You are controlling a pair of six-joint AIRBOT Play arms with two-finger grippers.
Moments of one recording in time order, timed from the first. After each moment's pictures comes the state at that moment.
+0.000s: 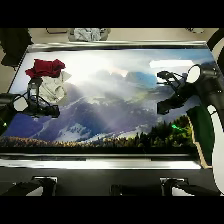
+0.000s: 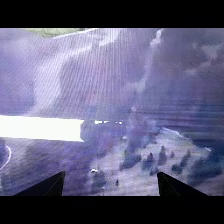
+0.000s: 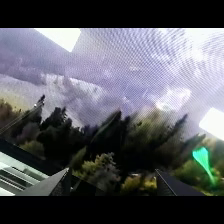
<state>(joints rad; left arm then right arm) -0.11 -1.13 1.07 1.62 -1.16 -1.69 0.02 -1.41 1.47 -1.44 1.54 1.10</state>
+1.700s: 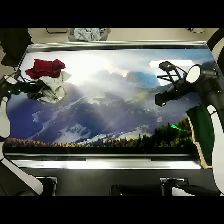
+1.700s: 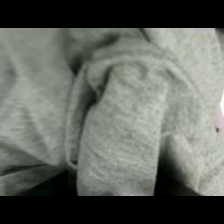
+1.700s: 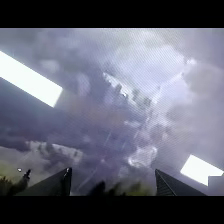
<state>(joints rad) 0.34 -2.04 1.89 1.12 -1.07 -1.66 0.02 -1.42 1.47 -1.41 1.31 1.10</state>
